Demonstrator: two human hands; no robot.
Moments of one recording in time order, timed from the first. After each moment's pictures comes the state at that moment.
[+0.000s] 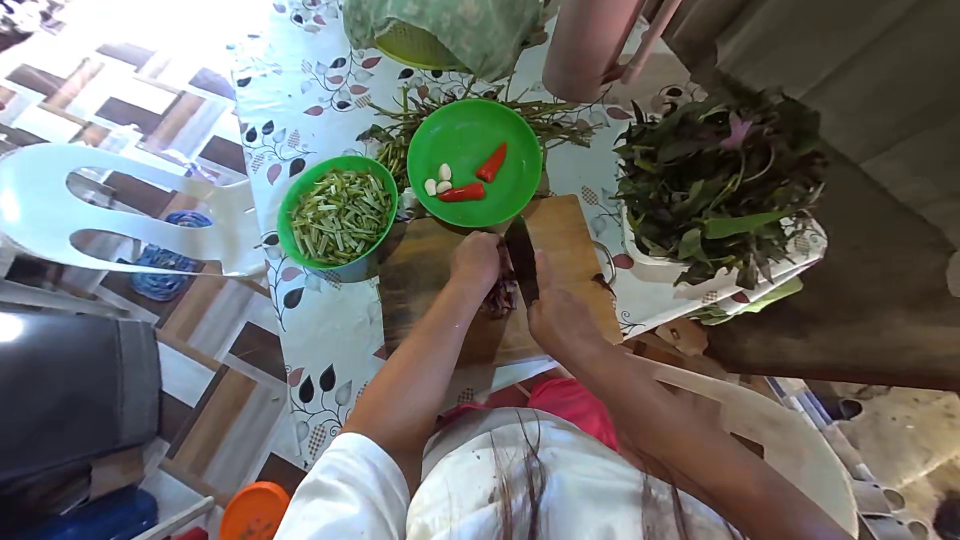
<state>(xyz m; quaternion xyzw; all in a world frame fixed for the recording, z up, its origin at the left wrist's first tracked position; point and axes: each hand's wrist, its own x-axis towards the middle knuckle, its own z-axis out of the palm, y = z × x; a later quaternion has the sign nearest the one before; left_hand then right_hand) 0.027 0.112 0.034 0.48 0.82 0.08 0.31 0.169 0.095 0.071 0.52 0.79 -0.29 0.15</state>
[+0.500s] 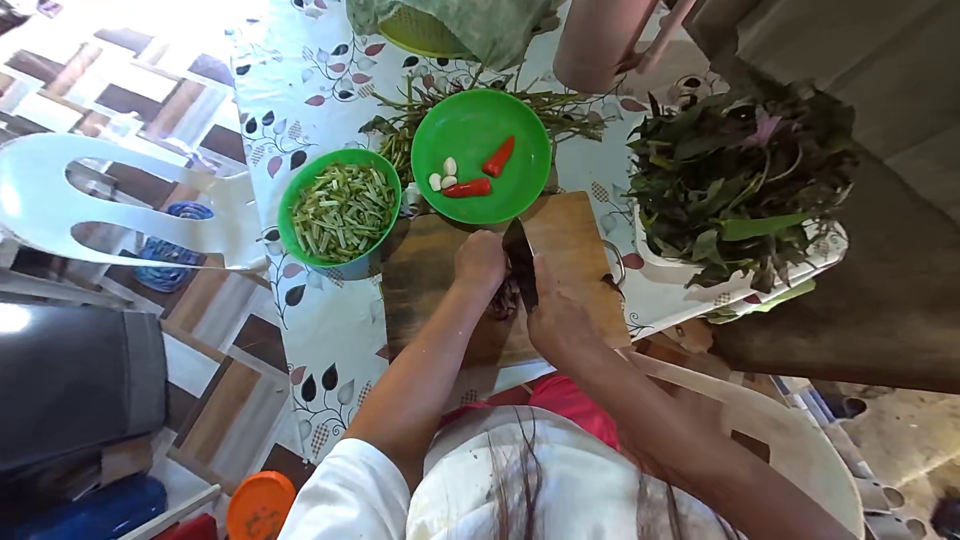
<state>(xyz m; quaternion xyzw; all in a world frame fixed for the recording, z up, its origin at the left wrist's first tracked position) 0.027 0.111 0.040 0.47 0.82 0.06 0.31 0.161 0.091 0.078 0.51 0.79 -0.29 0.19</state>
